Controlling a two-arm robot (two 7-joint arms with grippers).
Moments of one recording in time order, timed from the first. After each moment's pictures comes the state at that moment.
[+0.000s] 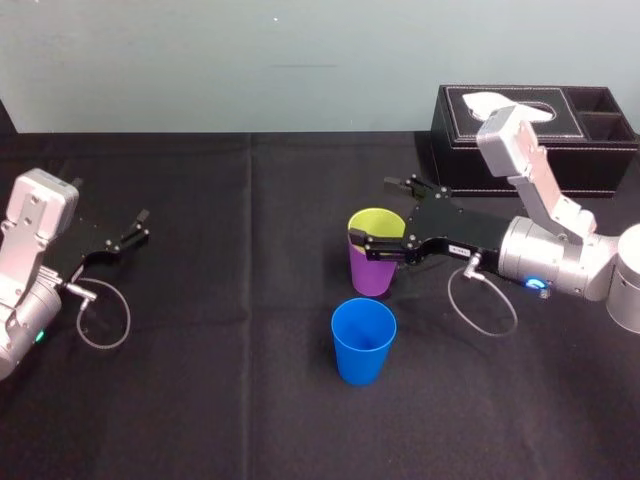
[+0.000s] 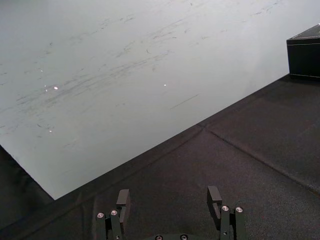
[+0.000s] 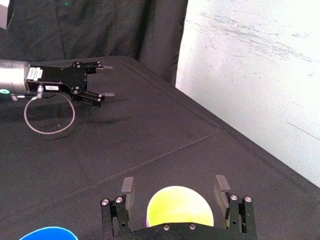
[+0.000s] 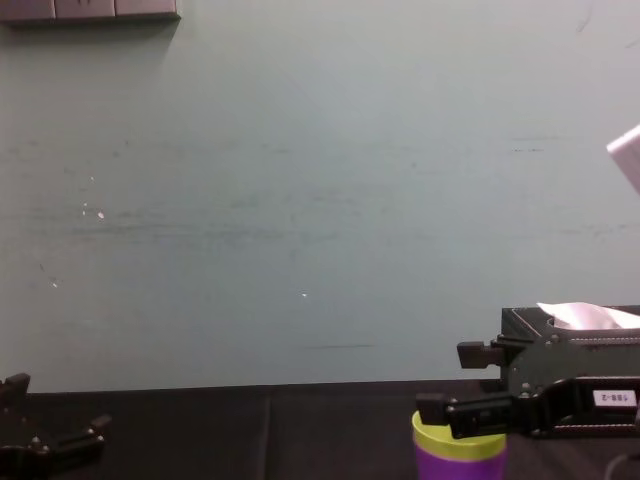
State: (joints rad) left arm -0.20 0.60 0.45 -1.41 -0.25 -0.12 0.03; right arm 0.43 0.54 -0.52 -1.39 0.39 0.03 0.65
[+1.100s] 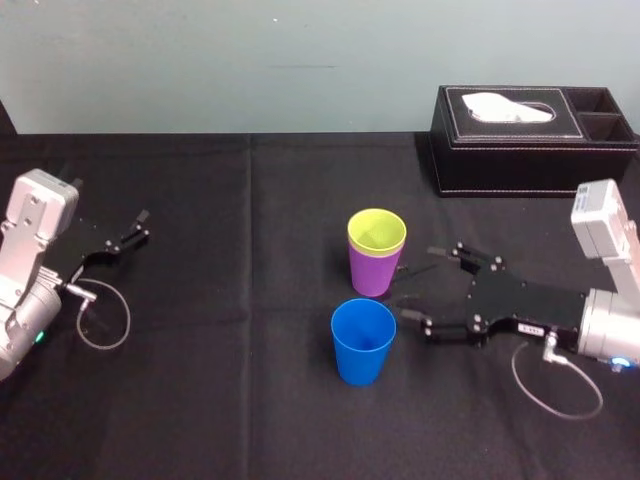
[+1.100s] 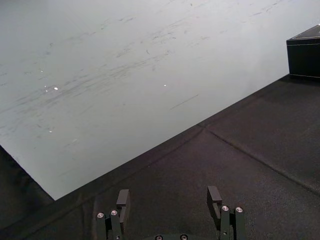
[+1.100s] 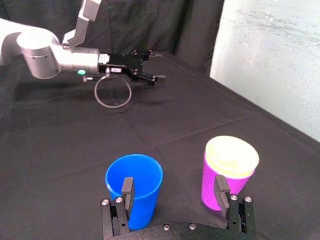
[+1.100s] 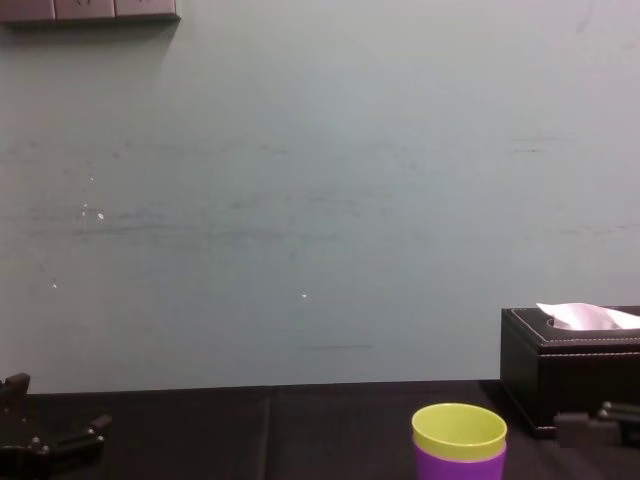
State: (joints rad) left arm -0.20 0.60 0.45 -1.41 -0.25 -0.12 0.03; right arm 0.20 0.76 -0.44 -1.57 0.52 -0.06 0.76
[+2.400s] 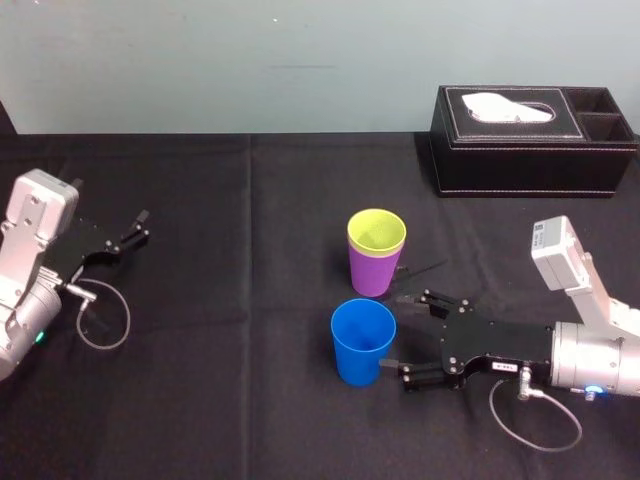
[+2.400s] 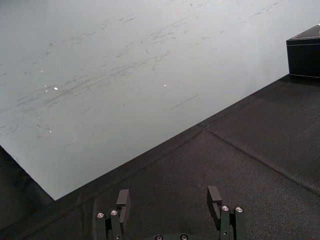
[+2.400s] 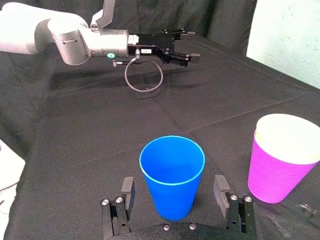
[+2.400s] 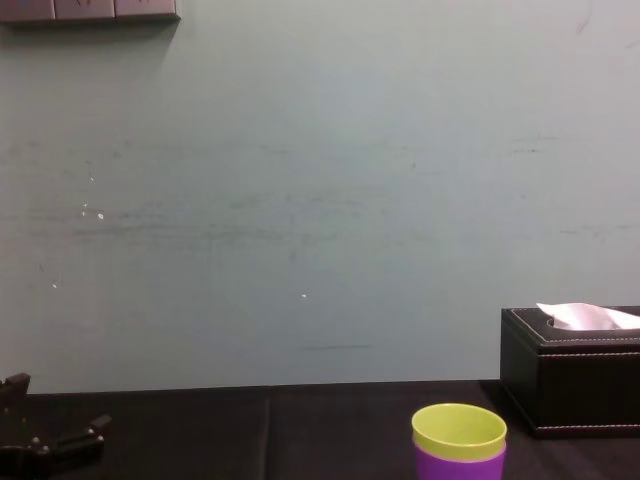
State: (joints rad) left arm -0.20 0.60 0.45 -1.41 -0.25 -0.12 0.03; right arm 0.25 0.73 -0.55 -1.48 0.54 -0.05 0.85
